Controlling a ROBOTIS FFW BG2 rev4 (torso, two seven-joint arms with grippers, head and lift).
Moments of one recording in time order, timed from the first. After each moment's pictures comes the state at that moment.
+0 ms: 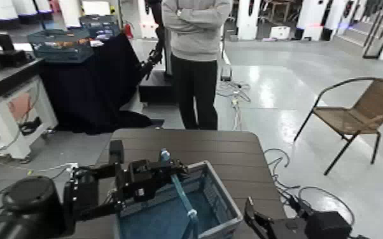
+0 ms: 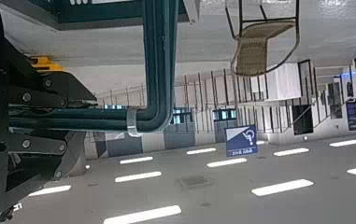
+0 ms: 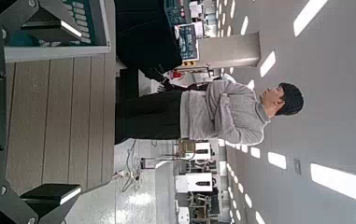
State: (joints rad) left arm -0.42 0.33 -0.18 -1.25 1.78 1.20 -0.16; right arm 0.43 -0.09 0.15 -2.06 -0.07 0.09 -0.08
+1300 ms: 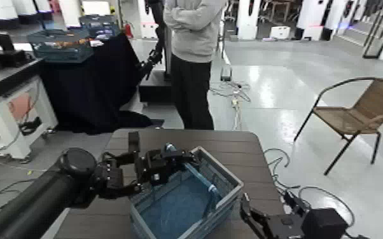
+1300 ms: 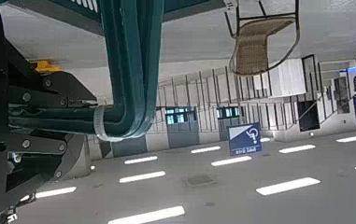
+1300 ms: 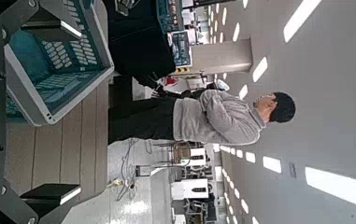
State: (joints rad) left arm -0.77 0.27 -0.47 -0.76 1.48 1.08 -0.64; right arm 0.40 -0.10 0.17 -2.03 -0.10 0.05 -0.08
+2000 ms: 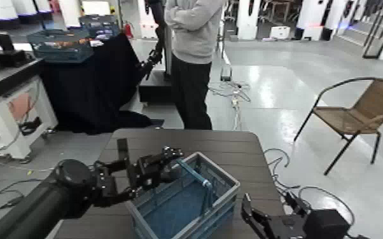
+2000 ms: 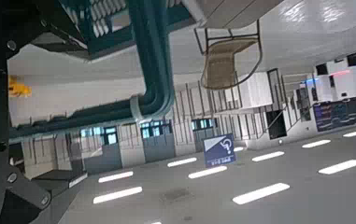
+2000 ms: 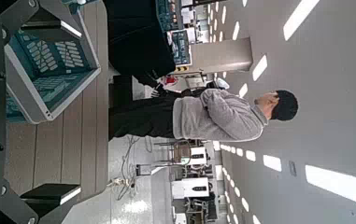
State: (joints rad) left arm -0.72 0.27 -0.41 -0.74 1.38 0.96 -0.65; right arm 0.40 -0.10 0.16 -2.02 -0.11 0.05 -0.08
